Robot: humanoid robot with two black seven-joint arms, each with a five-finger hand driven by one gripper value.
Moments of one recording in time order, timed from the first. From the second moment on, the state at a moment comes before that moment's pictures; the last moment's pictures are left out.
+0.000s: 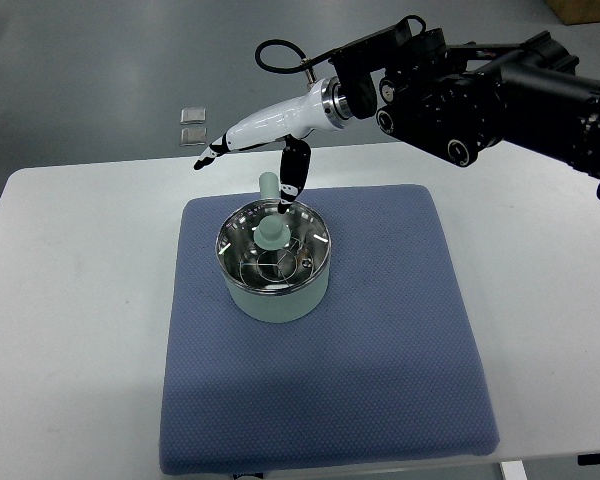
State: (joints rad) left arm 0.00 0.00 -0.05 -0.15 0.00 -0.02 0.05; right arm 1.59 0.00 -0.38 0.58 -1.05 0.34 0.61
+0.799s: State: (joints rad) left arm 0.00 0.00 -0.05 -0.15 0.00 -0.02 0.05; right arm 1.48 -0.12 -0.07 0.85 -1.04 0.32 0.61
